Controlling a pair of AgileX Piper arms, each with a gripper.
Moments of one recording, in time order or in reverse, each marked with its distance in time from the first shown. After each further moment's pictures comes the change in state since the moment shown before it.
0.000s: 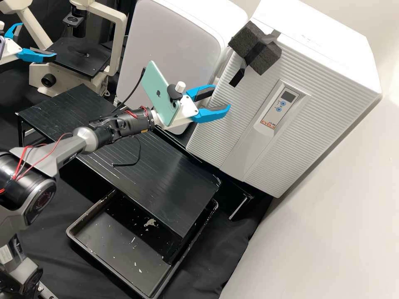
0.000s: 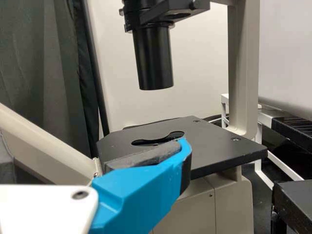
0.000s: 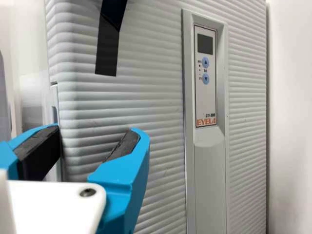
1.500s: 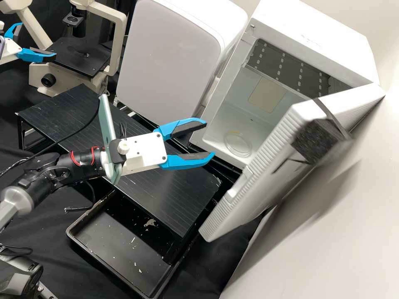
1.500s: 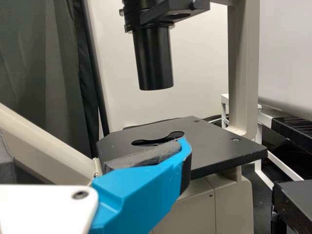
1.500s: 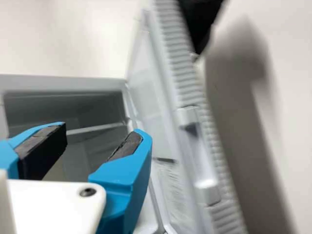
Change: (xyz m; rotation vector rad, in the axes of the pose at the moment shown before) left arm 0.000 0.000 0.000 0.000 0.000 0.000; right arm -0.140 0.104 0.032 0.170 0.087 0.298
